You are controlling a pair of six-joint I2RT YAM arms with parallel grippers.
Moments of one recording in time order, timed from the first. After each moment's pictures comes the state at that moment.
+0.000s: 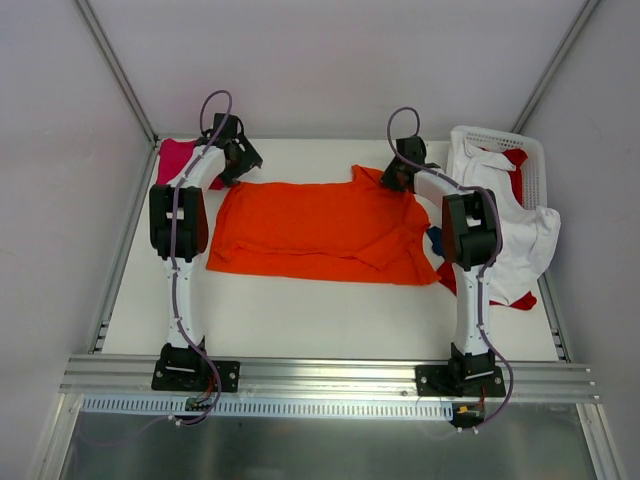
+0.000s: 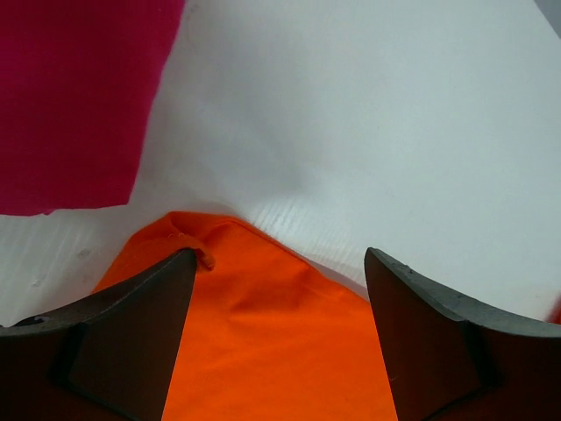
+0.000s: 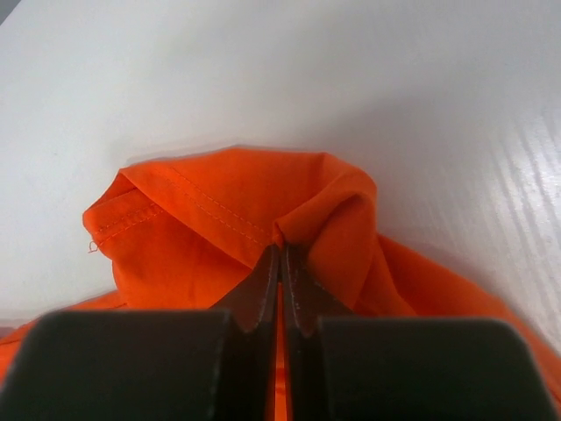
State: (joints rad) left arm -0.08 2.31 1.96 -0.59 -0.02 -0.72; right arm 0.24 2.30 1.73 -0.22 0.04 0.71
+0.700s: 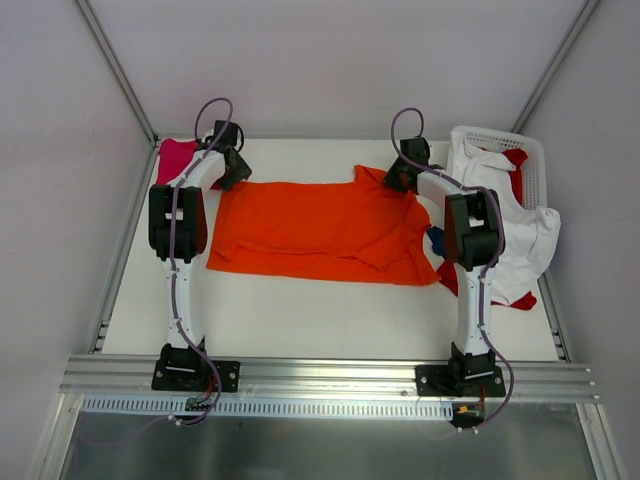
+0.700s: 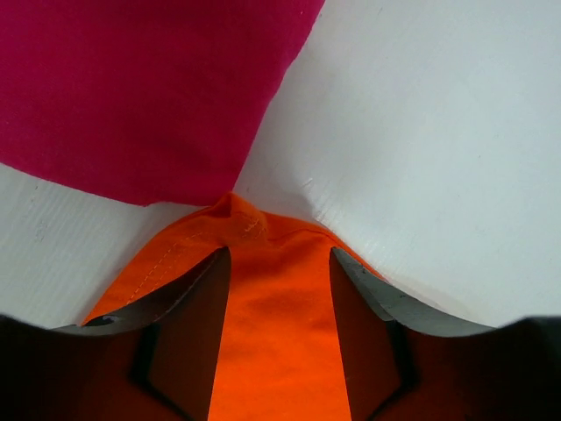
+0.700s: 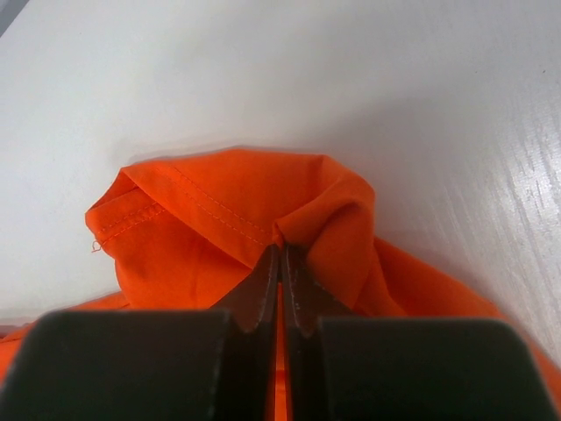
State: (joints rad) left arm -0.09 2.30 1.88 -0.58 -0.19 -0.73; right arm 0.22 2.29 1.70 -0.19 0.03 0.72
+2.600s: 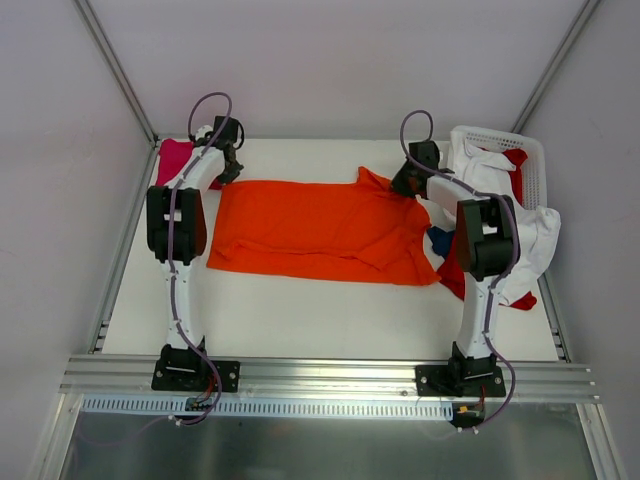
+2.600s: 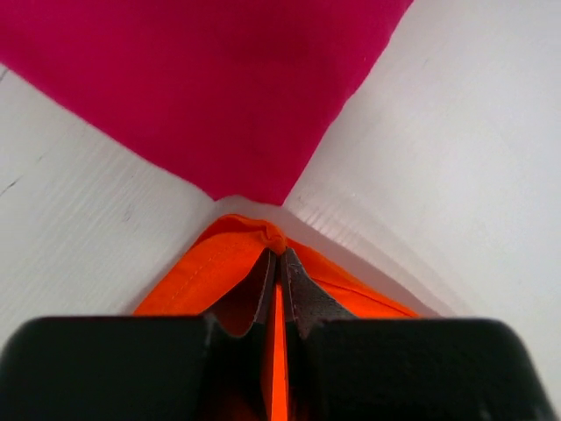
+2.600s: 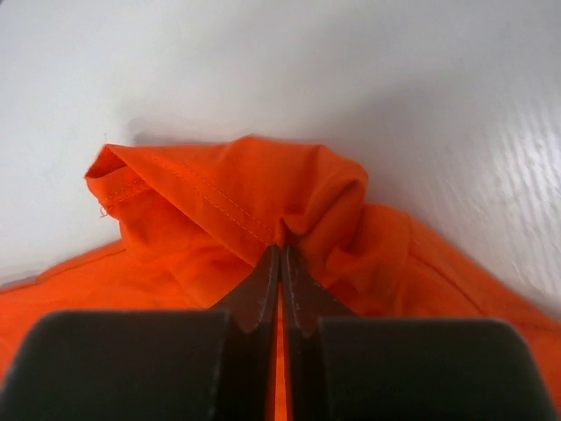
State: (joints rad) left arm -0.09 2.28 1.91 -0.66 -0.35 -0.76; right arm 0.20 2.15 1.55 -0.21 0.01 0.72
